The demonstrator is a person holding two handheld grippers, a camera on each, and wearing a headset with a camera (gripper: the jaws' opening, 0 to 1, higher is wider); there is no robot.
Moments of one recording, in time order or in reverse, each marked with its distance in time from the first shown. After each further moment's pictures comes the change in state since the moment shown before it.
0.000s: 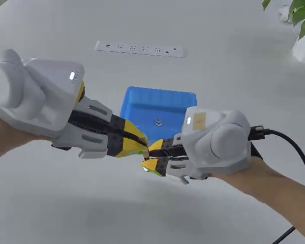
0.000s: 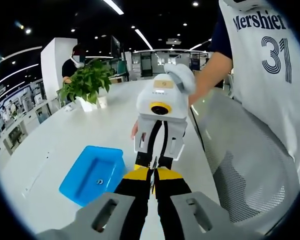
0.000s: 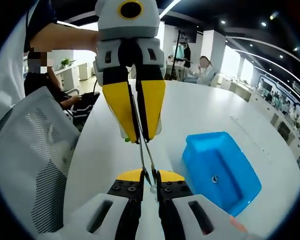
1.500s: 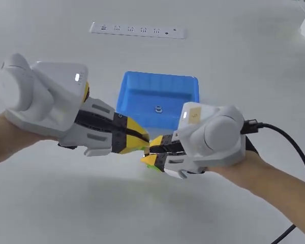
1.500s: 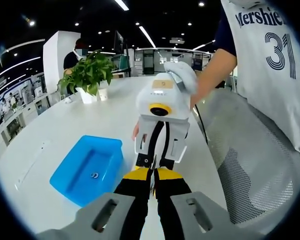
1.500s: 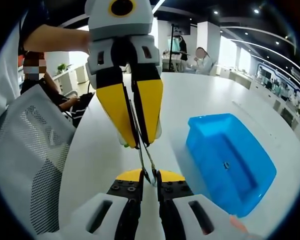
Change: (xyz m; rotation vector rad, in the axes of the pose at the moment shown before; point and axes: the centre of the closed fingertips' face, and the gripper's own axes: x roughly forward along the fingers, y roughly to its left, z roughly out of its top) left arm 0.015 0.008 -0.021 -0.041 0.012 -0.005; right arm 0.016 -0.002 -0.021 0.078 0.022 0.019
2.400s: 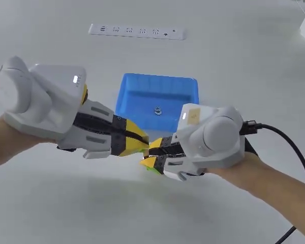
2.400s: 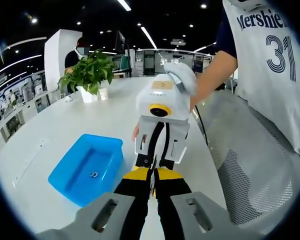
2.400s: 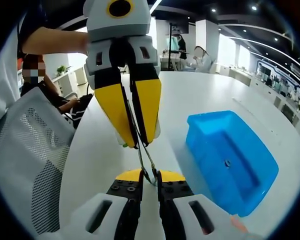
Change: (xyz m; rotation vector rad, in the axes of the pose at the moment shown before) left arm 0.002 0.002 -0.001 -0.024 -0.008 -0.007; right arm 0.001 -0.002 -0.002 0.026 0.005 0.009
